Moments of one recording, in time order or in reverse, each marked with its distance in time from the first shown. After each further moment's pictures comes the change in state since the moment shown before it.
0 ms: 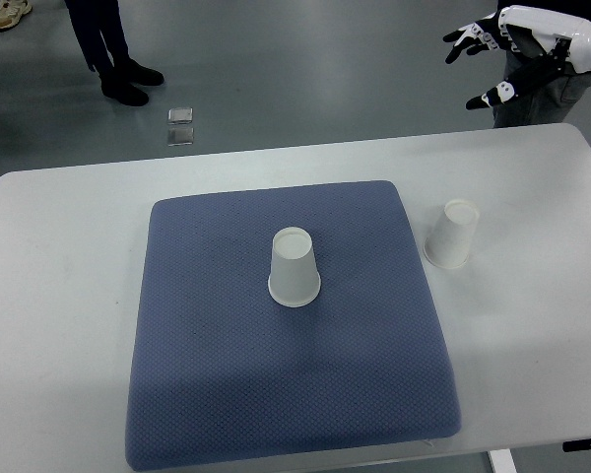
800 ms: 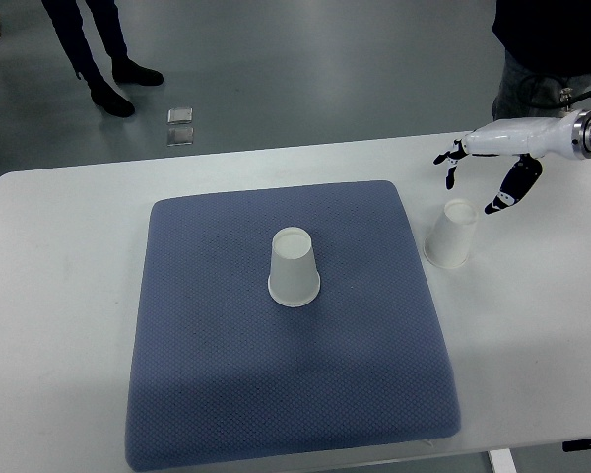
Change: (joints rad) left arm 0.000 0.000 0.000 0.000 0.000 0.000 0.000; right arm -0.042 0.031 -0.150 0.129 -0.612 -0.157 0.027
